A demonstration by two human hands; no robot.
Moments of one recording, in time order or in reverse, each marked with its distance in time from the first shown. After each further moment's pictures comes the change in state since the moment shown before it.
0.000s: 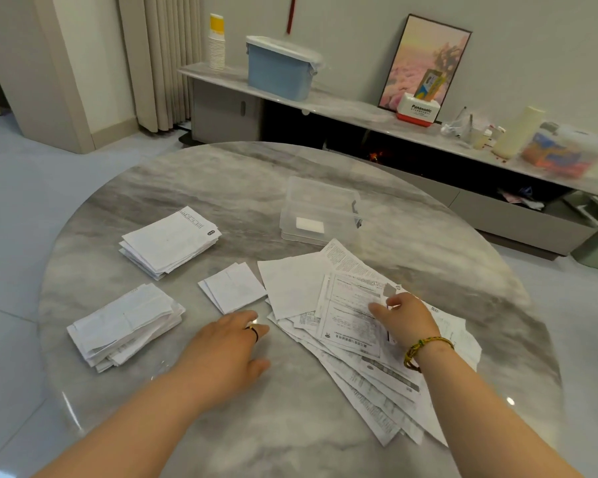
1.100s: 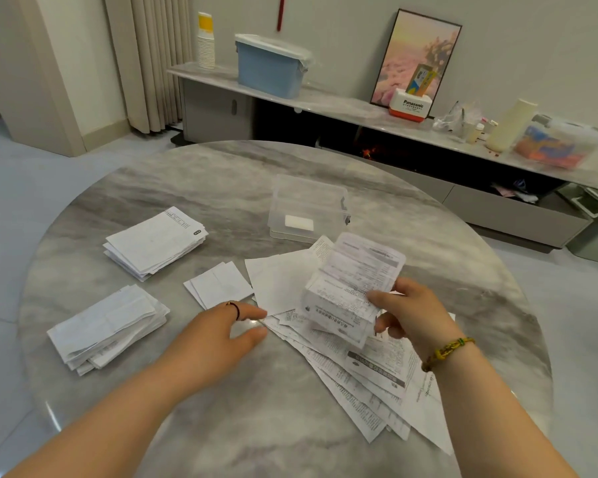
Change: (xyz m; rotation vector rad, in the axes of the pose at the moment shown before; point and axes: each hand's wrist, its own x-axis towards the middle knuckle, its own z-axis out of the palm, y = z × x) left_hand 0.002 0.008 -0.008 -0.623 0.176 -0.110; right_hand -0.024 -0.005 -0.029 0.610 -0.185 -0.096
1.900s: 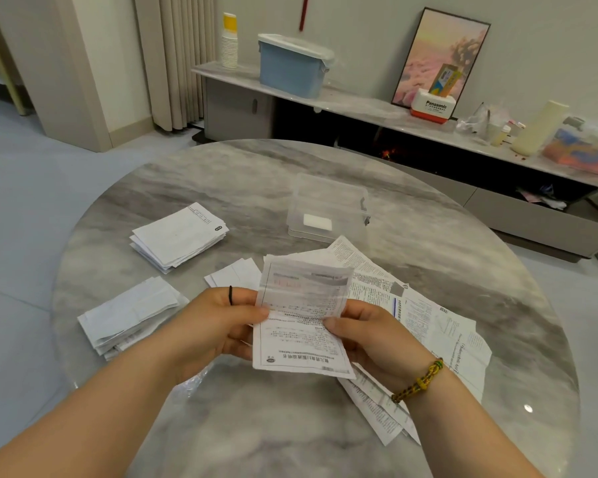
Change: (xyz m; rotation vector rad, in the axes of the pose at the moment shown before) left_hand -0.008 0.012 -0.028 -0.790 -0.164 -0.304; right_hand -0.017 0.010 0.055 0.163 -0.429 0.032
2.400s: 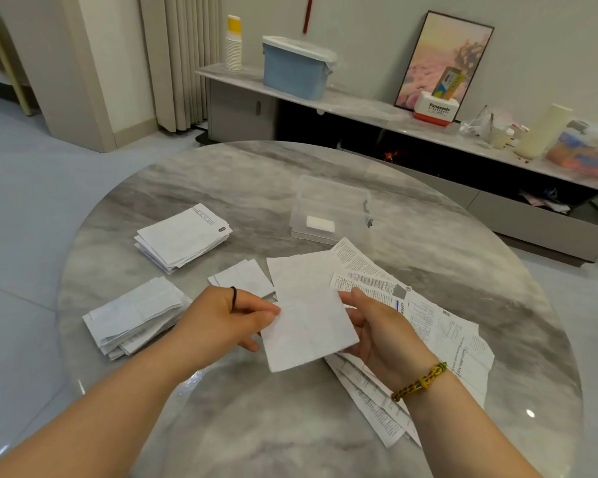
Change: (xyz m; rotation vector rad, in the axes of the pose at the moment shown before) left_hand -0.004 0.000 0.006 0.195 0.166 0.161; right_hand 0.003 -0.003 0.002 0.148 0.121 -0.013
